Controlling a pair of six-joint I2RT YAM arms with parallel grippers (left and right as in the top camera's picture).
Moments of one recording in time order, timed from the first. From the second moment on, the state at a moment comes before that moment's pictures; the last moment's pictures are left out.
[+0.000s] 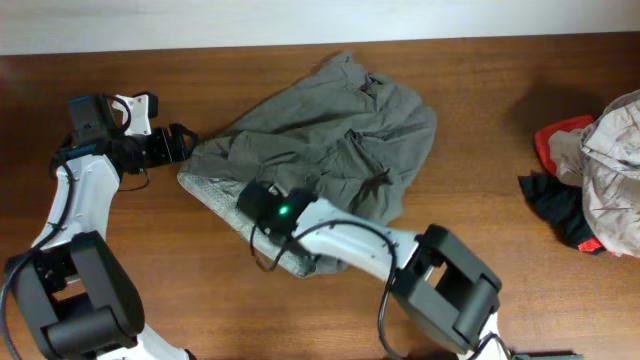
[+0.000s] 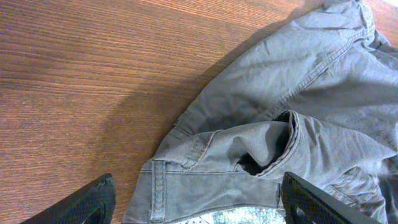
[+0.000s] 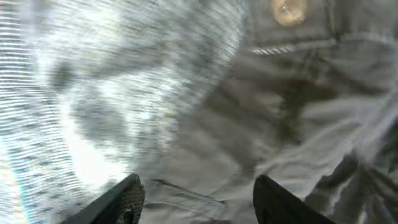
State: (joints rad) left arm 0.28 1.84 1.31 -0.51 0.53 0.06; right arm 0.94 2.06 1.49 -0.88 0.38 0.04
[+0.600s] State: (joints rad) left arm 0.28 1.84 1.31 -0.51 0.53 0.06; right arm 0.92 2.14 1.49 -0.81 0.52 0.10
